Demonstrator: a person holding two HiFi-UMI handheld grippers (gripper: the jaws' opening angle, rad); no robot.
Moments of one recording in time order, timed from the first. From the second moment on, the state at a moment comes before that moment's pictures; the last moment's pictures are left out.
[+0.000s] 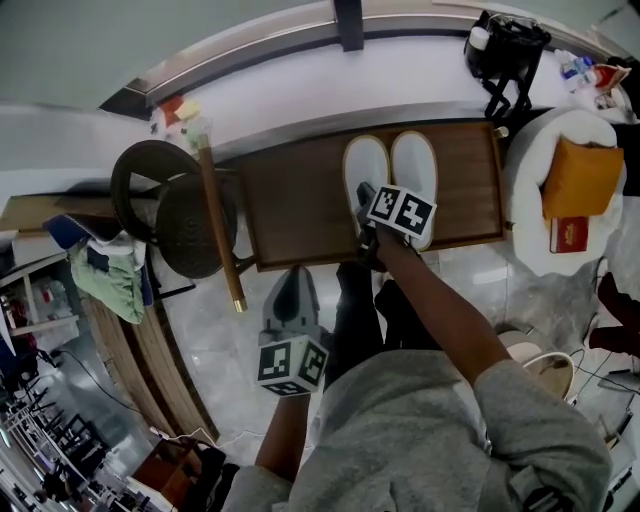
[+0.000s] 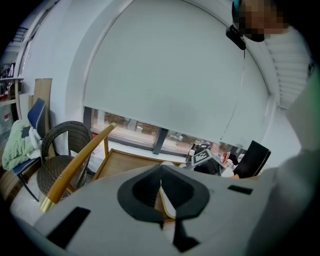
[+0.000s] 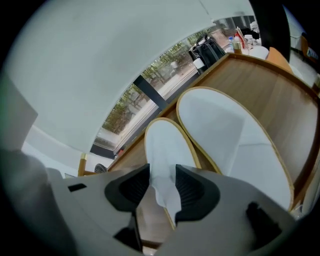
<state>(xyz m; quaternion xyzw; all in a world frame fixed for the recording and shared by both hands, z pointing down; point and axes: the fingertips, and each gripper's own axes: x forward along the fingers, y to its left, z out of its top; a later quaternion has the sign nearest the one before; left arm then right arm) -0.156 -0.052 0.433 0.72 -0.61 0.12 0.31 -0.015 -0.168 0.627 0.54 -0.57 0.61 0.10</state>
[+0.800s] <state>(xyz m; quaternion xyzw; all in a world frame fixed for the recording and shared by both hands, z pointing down) -0.078 -0.026 0.348 0.79 -0.57 0.09 0.22 0.151 -0.090 0.386 0.46 -0.85 0.20 0.14</state>
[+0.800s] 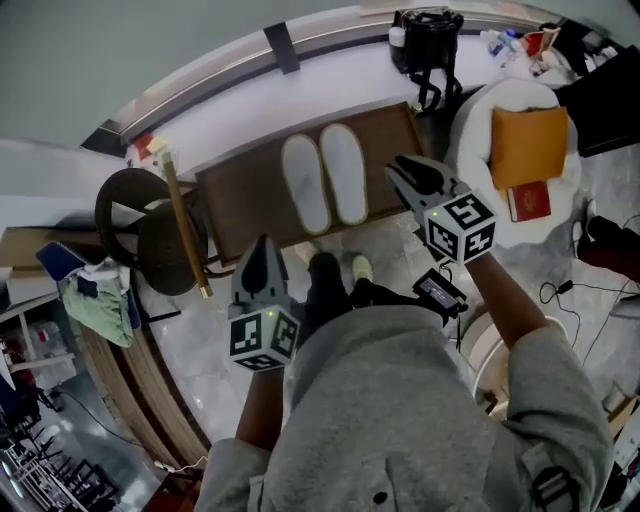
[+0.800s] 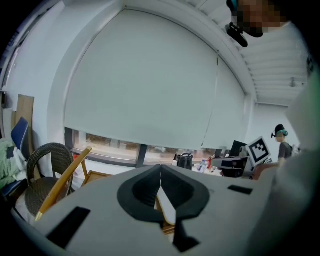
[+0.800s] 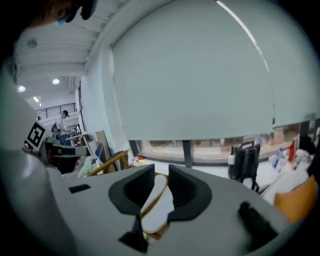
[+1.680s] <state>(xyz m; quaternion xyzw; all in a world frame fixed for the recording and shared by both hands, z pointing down) -0.031 0.038 0.299 0.81 -0.56 0.06 0.17 0.232 0.019 0.313 0.54 -0.83 0.11 0.07</state>
